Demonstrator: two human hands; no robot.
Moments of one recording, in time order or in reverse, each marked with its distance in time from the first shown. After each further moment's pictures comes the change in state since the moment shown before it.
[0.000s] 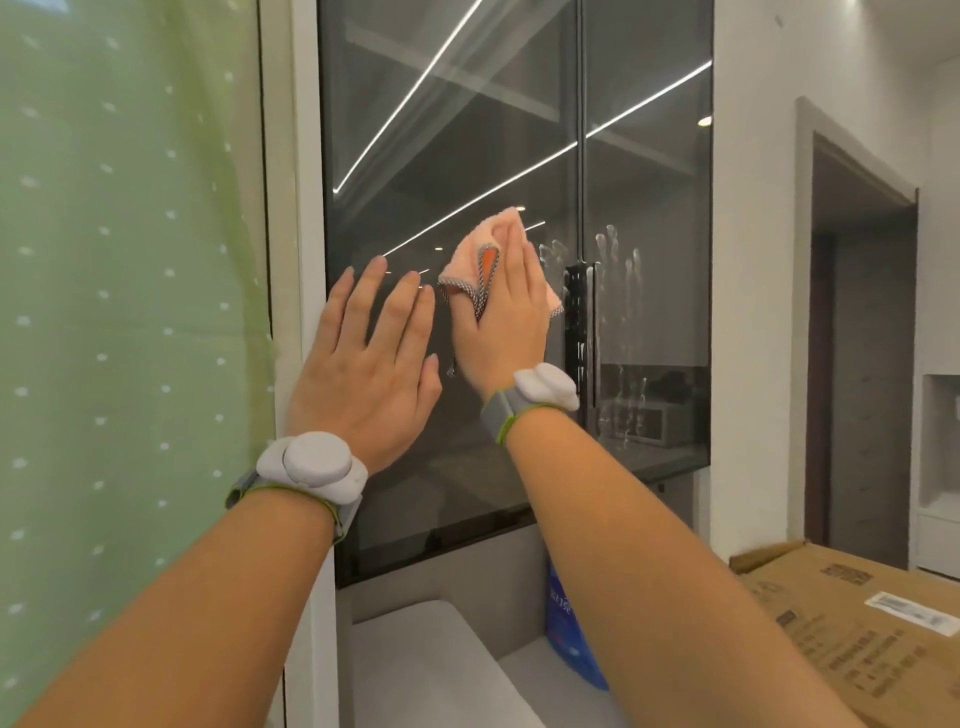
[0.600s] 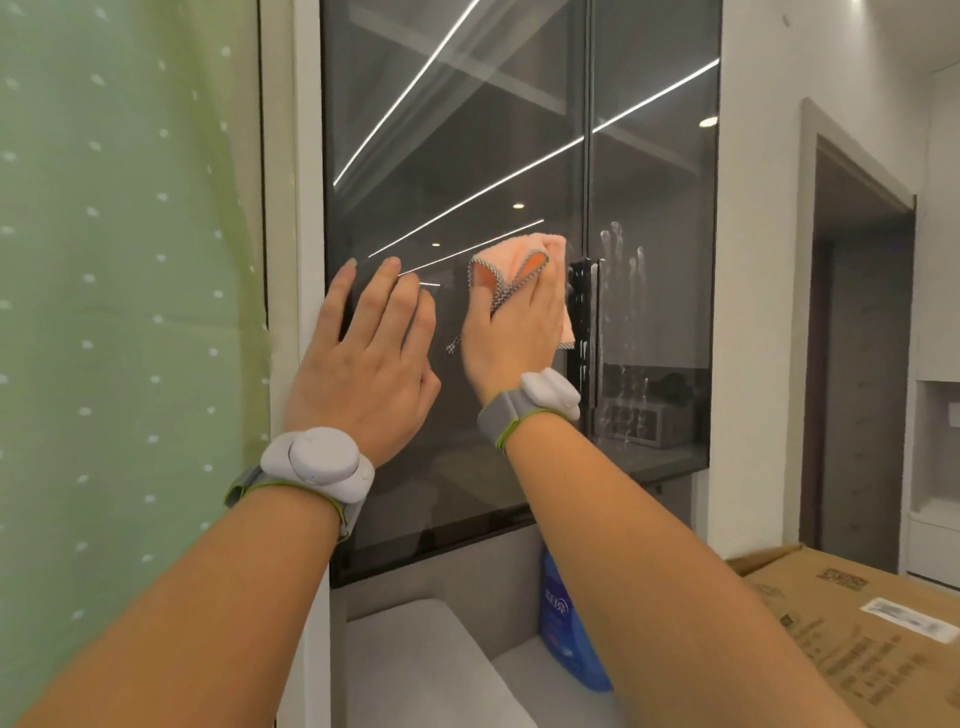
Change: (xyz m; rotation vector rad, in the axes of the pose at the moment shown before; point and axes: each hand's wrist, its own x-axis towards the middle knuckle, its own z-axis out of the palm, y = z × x) left_hand -0.004 -0.001 0.008 0.089 0.016 0.020; right_hand -0.007 -0.008 0.005 0.044 0.108 0.269
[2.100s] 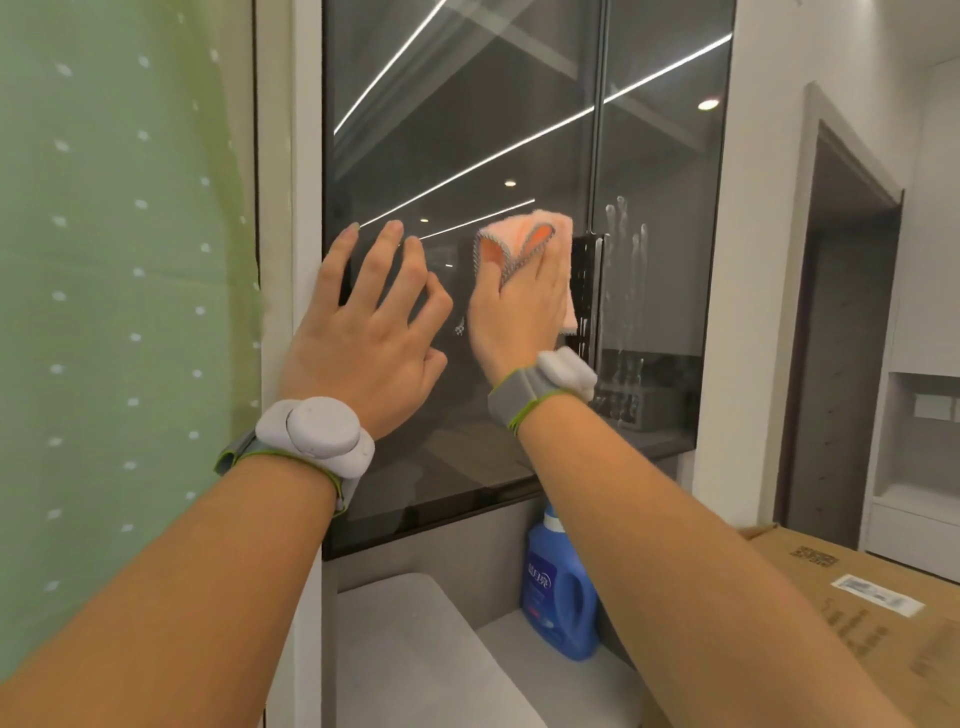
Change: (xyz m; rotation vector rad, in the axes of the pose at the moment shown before) left_hand 0.000 0.000 -0.002 -0.022 -0.050 0.072; right_hand -0.002 -0.003 -0.013 -0.015 -0.103 0.041
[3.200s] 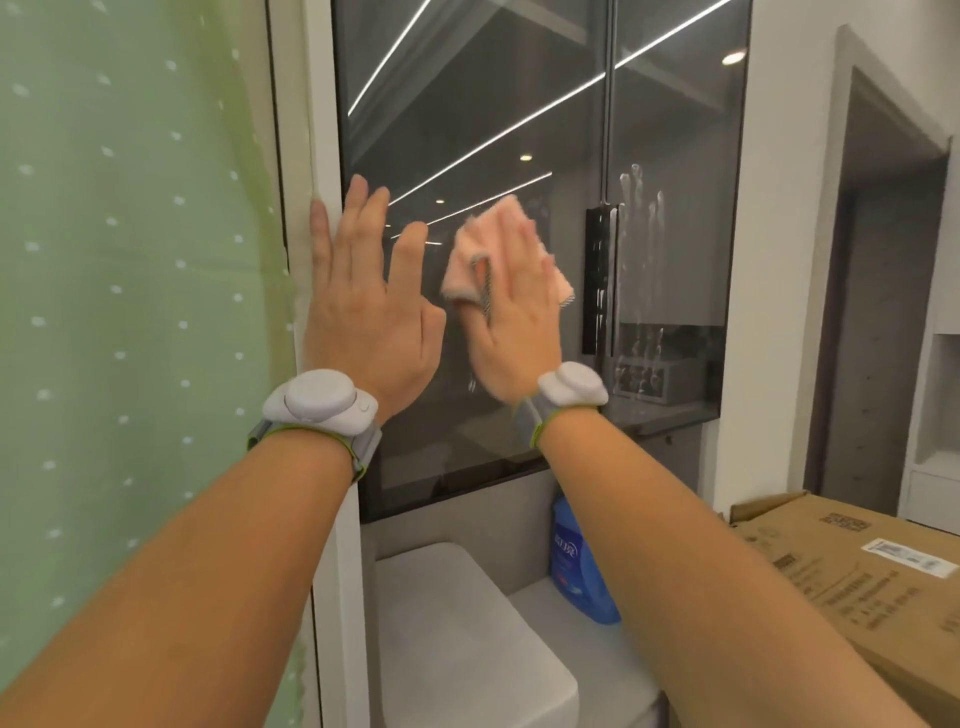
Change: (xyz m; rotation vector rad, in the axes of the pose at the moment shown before) left_hand -0.002 -0.002 -0.010 -0.408 0.199 -0.249; right_hand -0.030 0.042 0.007 -0.149 -0.164 -0.519
